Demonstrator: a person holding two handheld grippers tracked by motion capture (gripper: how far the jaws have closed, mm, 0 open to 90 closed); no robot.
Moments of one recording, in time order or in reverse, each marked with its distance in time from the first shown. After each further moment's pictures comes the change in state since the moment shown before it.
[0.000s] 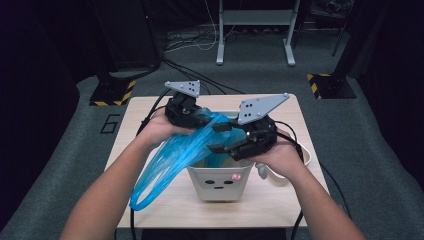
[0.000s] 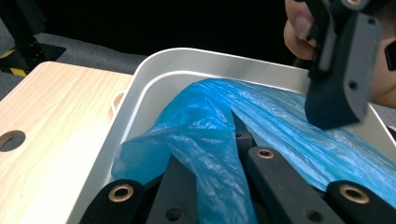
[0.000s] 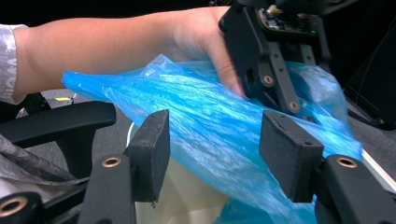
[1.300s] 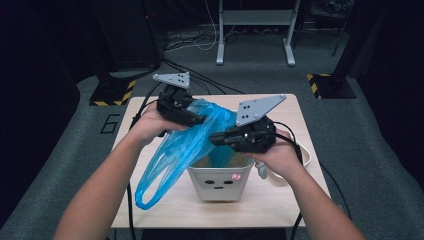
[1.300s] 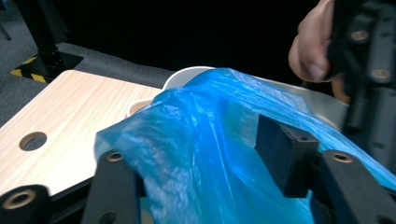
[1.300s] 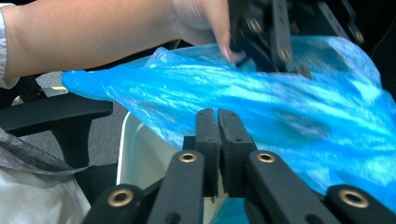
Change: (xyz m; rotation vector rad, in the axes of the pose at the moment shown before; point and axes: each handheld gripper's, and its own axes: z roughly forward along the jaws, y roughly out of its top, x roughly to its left) left arm 0.002 0.004 -0.026 -0.068 0.048 -0.042; right arm -0.001 -0.002 0.000 0.034 -0.012 -0.018
